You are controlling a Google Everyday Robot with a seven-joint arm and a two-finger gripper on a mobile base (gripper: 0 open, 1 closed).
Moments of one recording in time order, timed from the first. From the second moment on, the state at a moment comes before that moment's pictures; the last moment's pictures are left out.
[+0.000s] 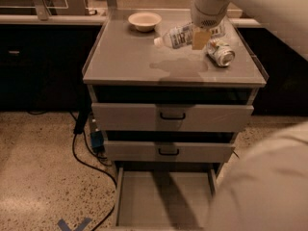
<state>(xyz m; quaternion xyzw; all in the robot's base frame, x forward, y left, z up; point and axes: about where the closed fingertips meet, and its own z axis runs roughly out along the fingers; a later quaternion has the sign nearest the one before) 0.733 -0.138 0.957 -0.66 0.66 -0.26 0.25</state>
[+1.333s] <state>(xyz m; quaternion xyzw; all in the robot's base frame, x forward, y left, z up) 0.824 -0.084 0.835 -0.71 0.66 -0.14 0.21</state>
